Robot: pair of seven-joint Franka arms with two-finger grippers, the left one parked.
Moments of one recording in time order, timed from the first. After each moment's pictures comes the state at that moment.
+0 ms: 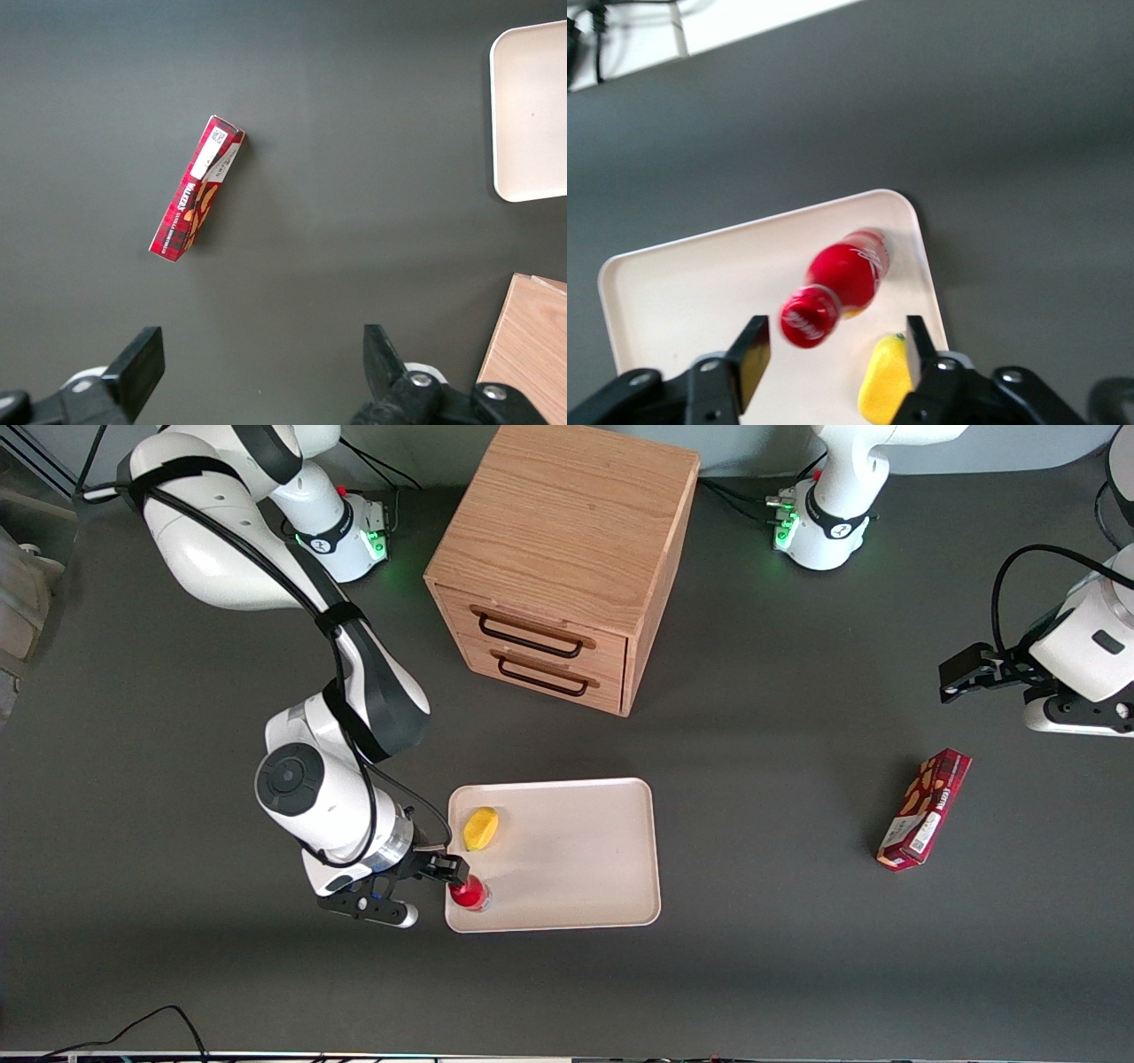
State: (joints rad) arm 0.23 0.75 0.23 -1.16 -0.10 2.12 0.65
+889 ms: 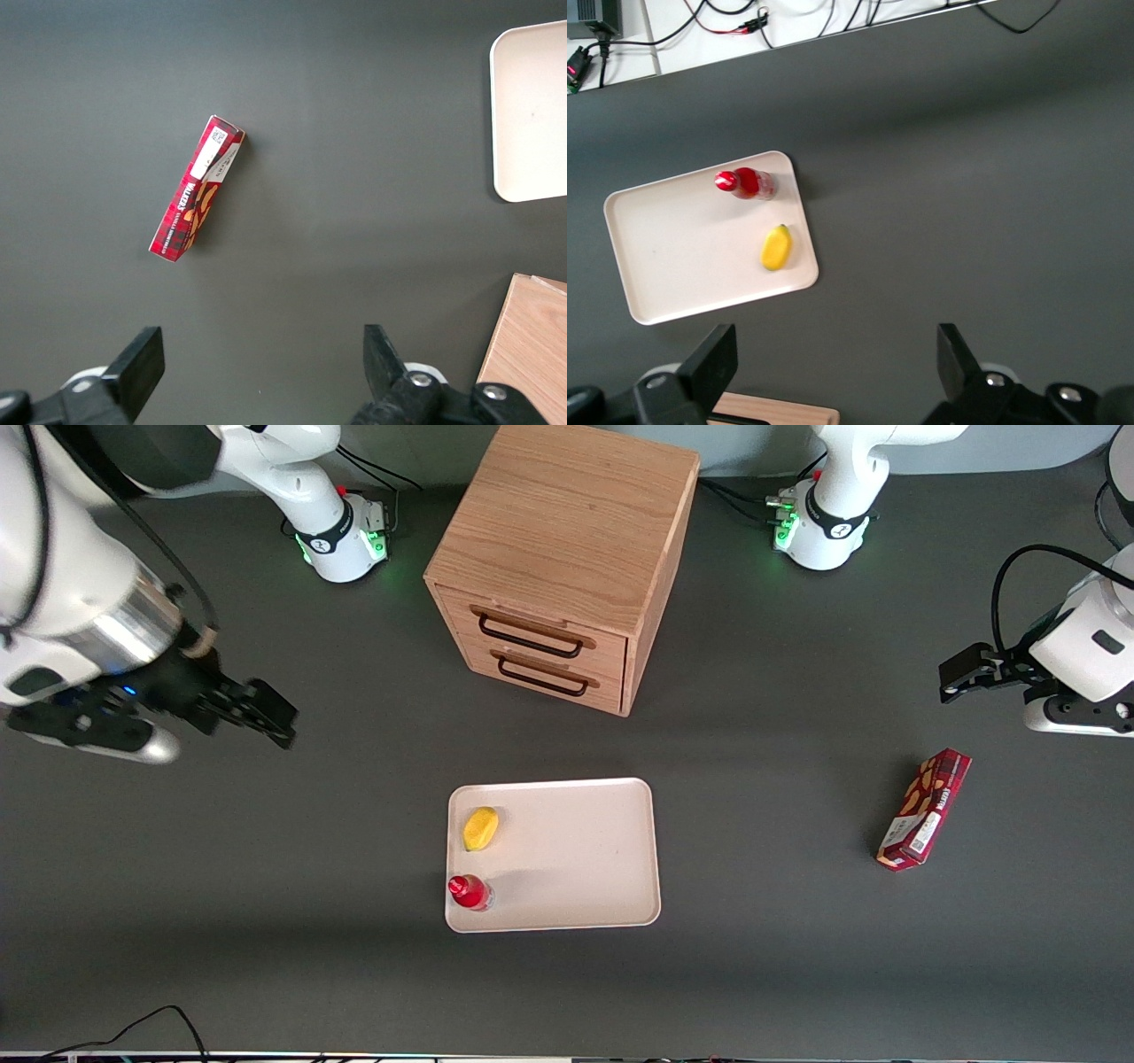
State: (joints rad) arm 0.09 0.23 0.23 -1.17 -0.11 1.51 0.53
